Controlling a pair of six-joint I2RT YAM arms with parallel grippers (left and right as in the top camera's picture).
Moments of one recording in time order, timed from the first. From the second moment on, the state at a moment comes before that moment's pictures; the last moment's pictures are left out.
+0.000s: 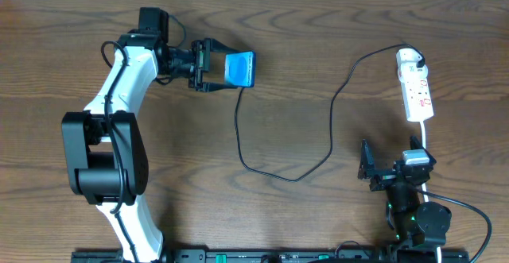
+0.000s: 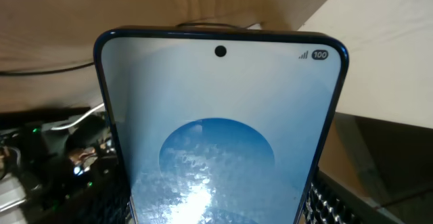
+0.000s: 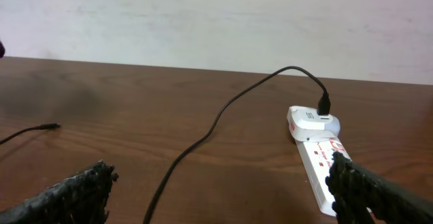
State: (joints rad) left arm -0.02 2.01 1.54 -0.76 1.18 -1.44; right arm -0.06 0.01 0.01 -0.06 -0.16 -0.03
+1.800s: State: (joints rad) left arm -0.02 2.01 1.54 -0.69 1.14 -1.54; right arm -0.06 0.01 0.01 -0.06 -0.17 0.05
